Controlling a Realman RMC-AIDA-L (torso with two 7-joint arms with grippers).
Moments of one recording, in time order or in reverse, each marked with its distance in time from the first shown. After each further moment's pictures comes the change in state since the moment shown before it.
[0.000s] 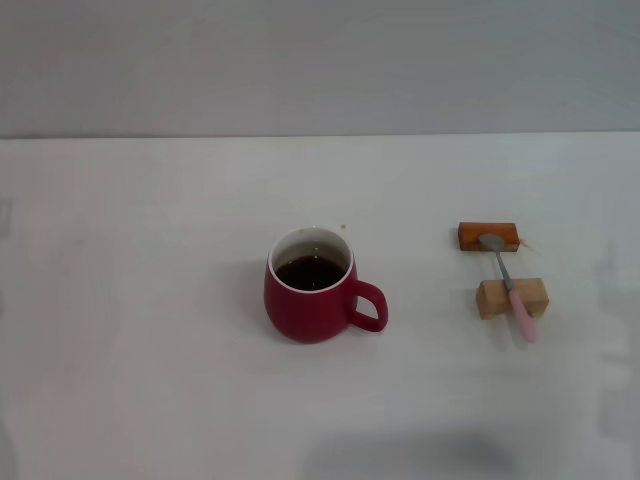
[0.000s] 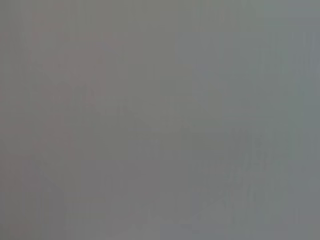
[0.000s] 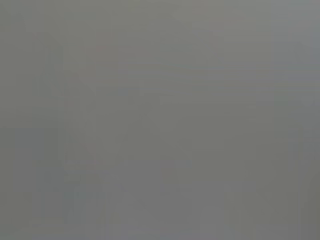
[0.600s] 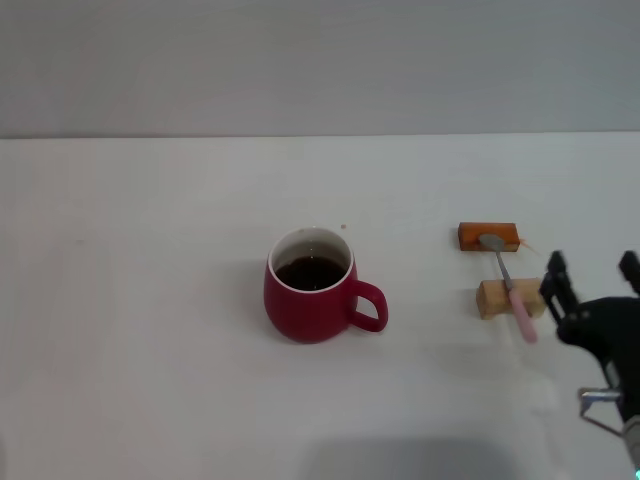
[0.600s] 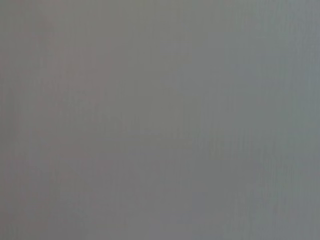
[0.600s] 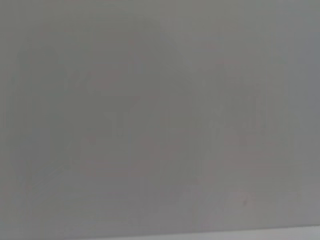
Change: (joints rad) left arm -0.006 0.025 -0.039 0.005 0.005 0.000 0.016; right arm -0.145 -0.023 -0.099 0.193 -0.002 0.334 -0.109
